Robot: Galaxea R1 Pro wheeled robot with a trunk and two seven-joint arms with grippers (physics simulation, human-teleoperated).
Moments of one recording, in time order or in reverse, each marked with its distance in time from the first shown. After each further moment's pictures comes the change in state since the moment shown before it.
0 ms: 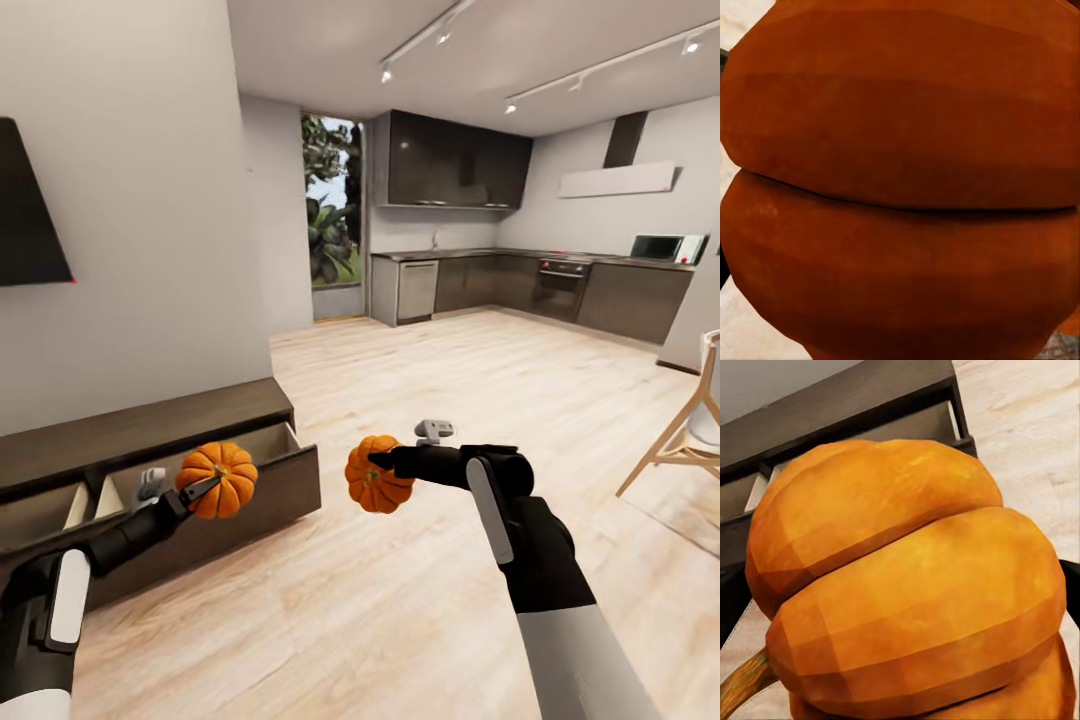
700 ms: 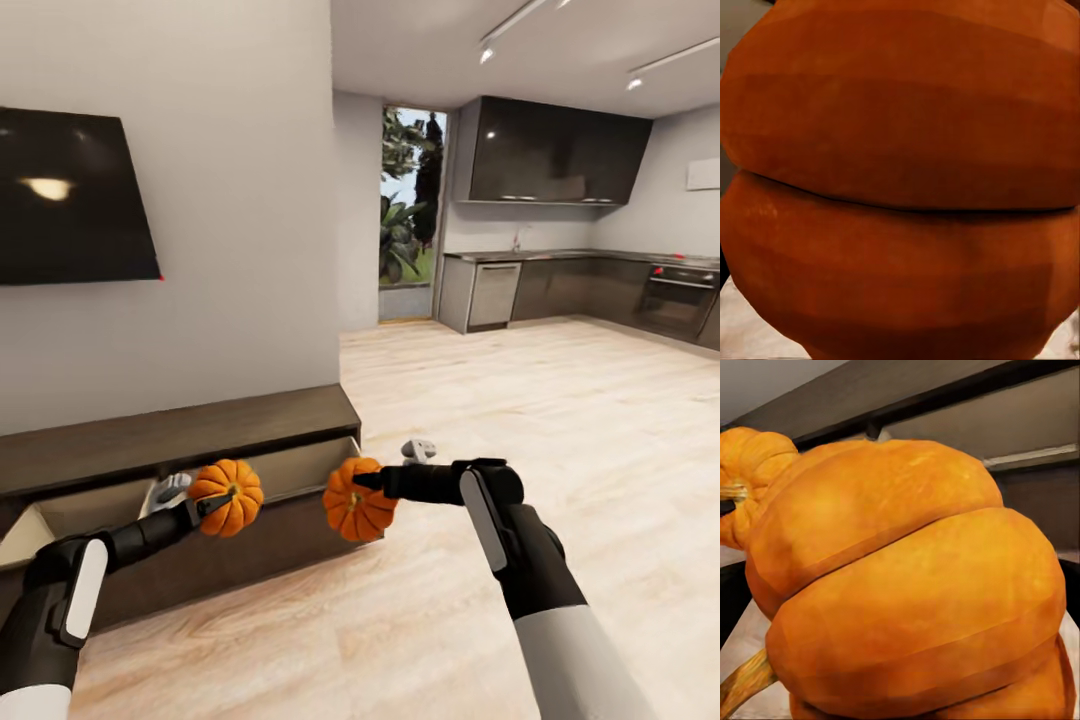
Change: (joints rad) left arm 0.000 0.049 -0.151 0.015 -0.087 -0.017 0.123; right arm 0.009 -0.005 0.002 0.125 -0.030 0.000 0.182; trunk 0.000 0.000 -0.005
